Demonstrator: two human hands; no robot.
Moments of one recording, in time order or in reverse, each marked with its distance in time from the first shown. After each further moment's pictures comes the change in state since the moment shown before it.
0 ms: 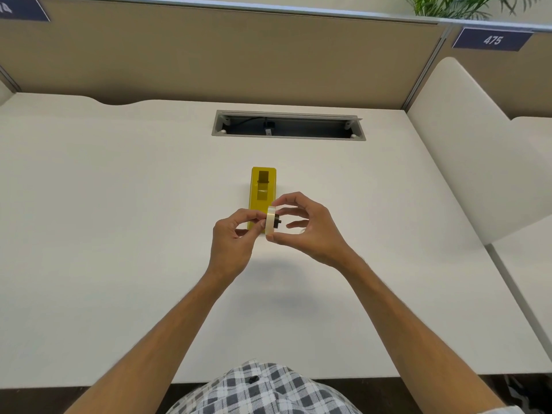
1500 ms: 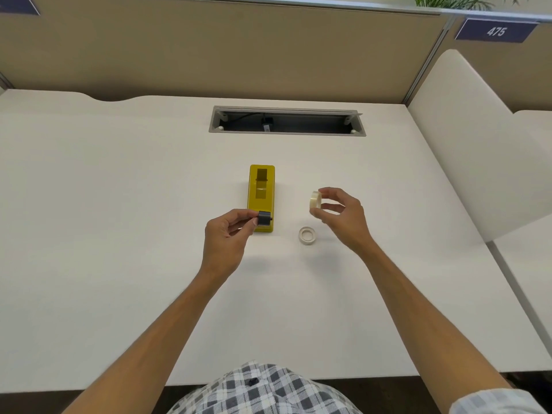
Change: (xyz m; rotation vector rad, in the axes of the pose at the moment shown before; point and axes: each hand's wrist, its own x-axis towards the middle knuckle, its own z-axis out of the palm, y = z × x) left_hand 0.004 -0.009 -0.006 -0.090 0.029 -0.108; right_hand 0.012 0.065 -0.048 0.078 0.316 0.305
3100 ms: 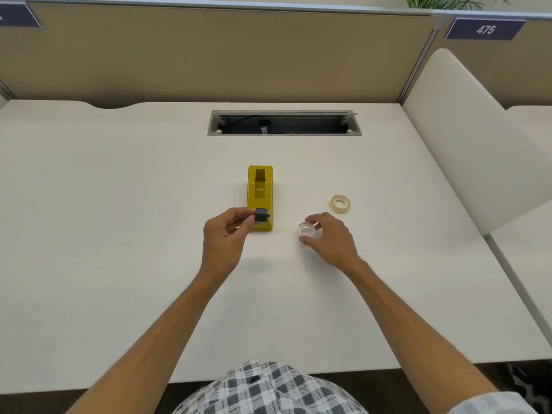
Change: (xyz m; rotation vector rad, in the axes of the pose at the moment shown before) left_hand -0.002 -0.001 -0.002 0.021 0.015 0.042; right_hand -0.029 0.026 0.021 -0.614 -0.086 -0.004
